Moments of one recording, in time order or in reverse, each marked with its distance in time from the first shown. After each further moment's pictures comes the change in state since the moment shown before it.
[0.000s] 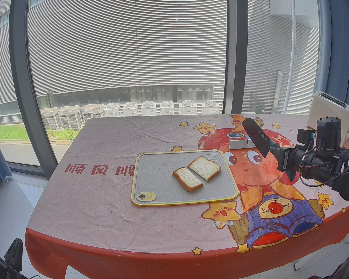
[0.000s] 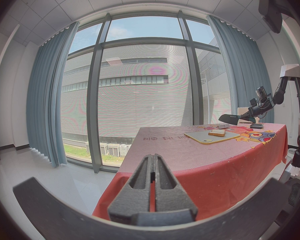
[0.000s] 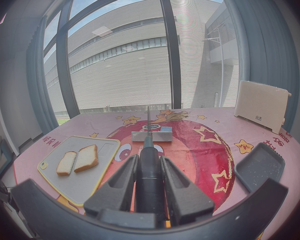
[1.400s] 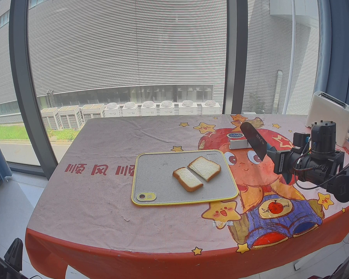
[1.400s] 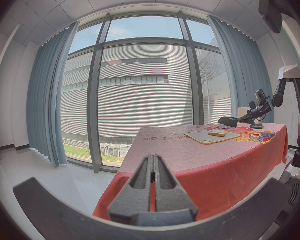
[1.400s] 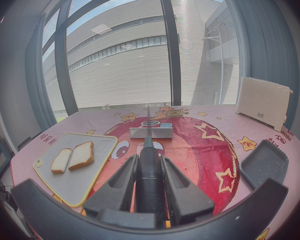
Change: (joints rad) left arm 0.000 0.000 0.000 0.000 0.000 0.000; right arm 0.002 0.049 0.009 -0.043 -0.006 -0.001
